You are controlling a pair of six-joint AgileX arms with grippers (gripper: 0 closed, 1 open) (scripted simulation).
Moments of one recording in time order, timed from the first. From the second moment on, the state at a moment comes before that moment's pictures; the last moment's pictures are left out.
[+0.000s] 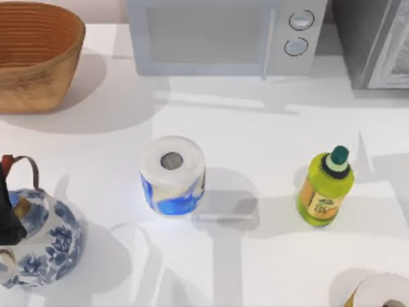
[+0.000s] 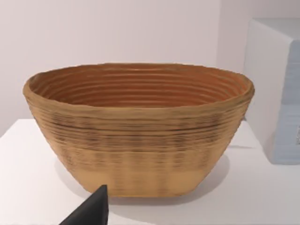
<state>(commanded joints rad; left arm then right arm) 0.00 0.00 0.00 0.00 0.00 0.00 0.05 0.53 0.71 -0.13 -0.04 -0.04</state>
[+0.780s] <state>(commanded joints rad) 0.00 0.00 0.00 0.00 0.00 0.00 0.00 0.00 0.00 0.00 0.00 0.00</state>
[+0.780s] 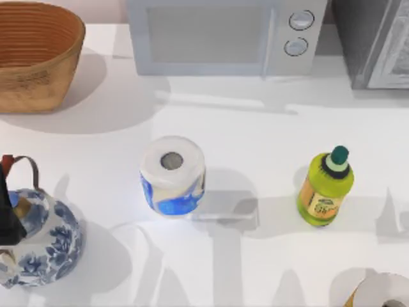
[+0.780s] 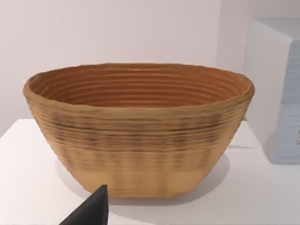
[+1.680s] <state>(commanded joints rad) 0.00 0.00 0.00 0.00 0.00 0.00 -0.41 0.55 0.18 0.44 -0.36 0.04</state>
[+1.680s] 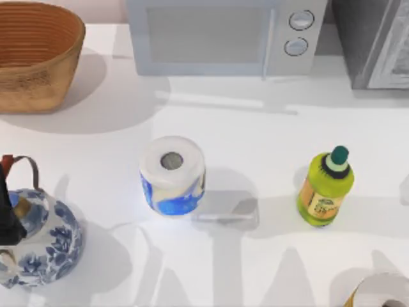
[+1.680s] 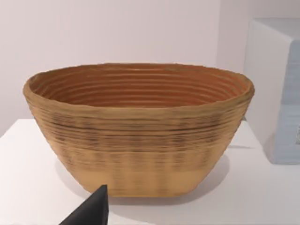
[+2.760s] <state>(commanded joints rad) 0.00 0.00 0.00 0.00 0.00 0.00 -1.02 1.55 0.37 1.20 -1.01 0.02</state>
